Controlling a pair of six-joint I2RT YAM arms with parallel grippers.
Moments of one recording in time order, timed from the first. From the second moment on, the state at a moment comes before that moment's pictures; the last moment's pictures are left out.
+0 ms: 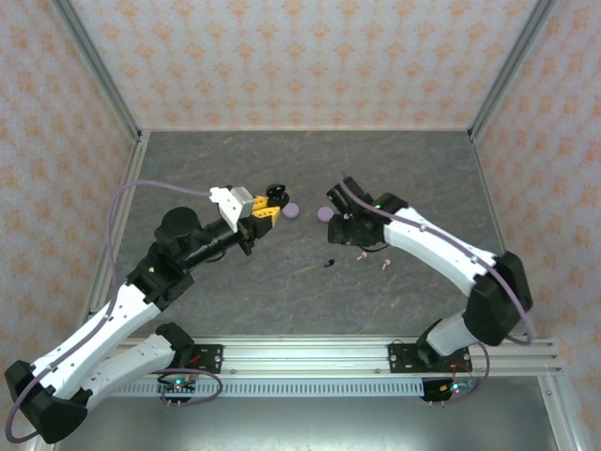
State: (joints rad) left arm -0.60 0.80 0.78 -0.03 0.26 -0.02; right arm 0.69 1.50 1.20 -0.90 0.09 0.70
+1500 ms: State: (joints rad) left arm -0.60 0.81 0.76 -0.10 0.23 -0.02; right arm 0.69 1.78 1.14 -0.82 0.00 0.72
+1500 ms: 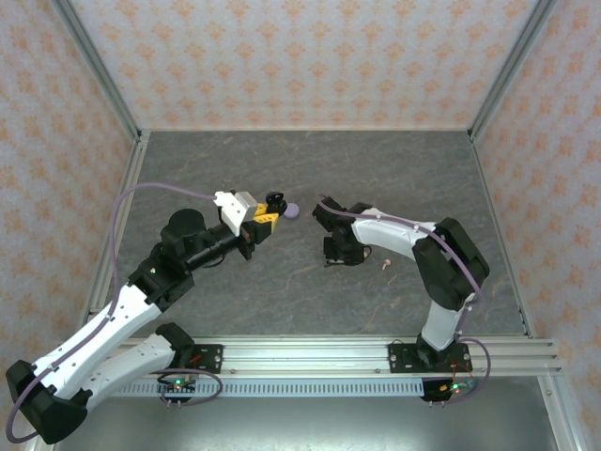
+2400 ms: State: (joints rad) left arm -0.60 0.82 0.76 -0.10 0.21 -0.02; right arm 0.69 1.85 1.23 -0.79 -0.04 0.67
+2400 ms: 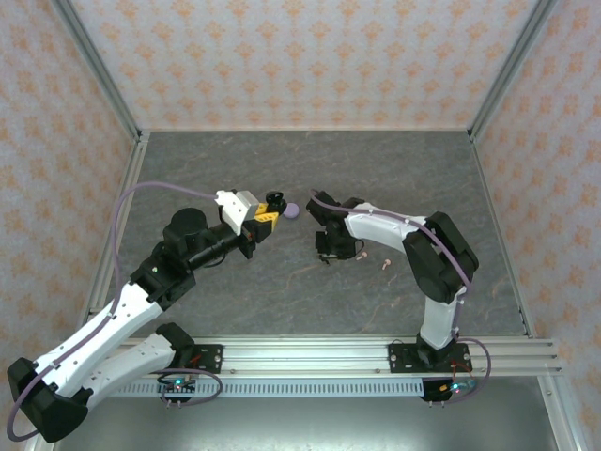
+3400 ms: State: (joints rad) left arm -0.60 0.84 0.76 -0.10 0.21 -0.02; right arm 0.69 1.89 1.28 -0.82 -0.11 0.55
